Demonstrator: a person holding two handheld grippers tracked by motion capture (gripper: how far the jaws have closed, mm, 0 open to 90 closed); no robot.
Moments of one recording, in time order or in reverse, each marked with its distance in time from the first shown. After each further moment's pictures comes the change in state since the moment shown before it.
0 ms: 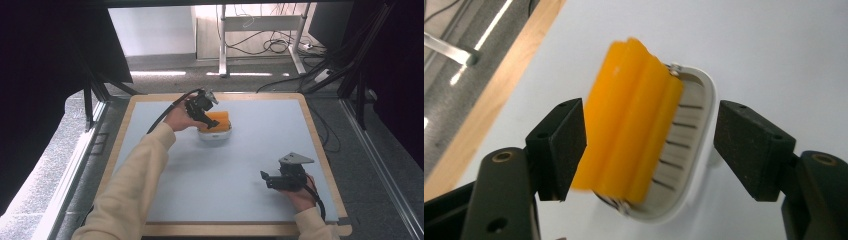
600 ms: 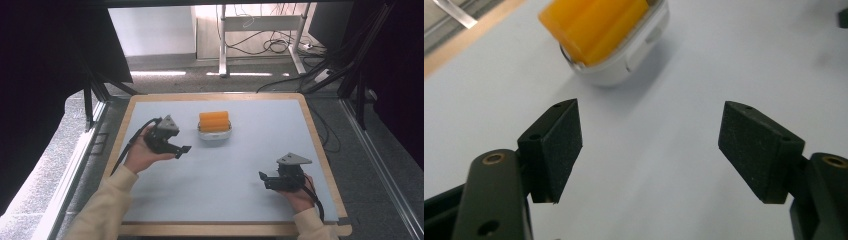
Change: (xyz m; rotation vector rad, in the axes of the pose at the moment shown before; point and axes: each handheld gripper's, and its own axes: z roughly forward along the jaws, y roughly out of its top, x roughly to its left) left arm -0.068 -0.121 -0.075 -0.131 0.037 -0.225; right arm 0.006 0.001 0.000 0.003 -0.005 -0.009
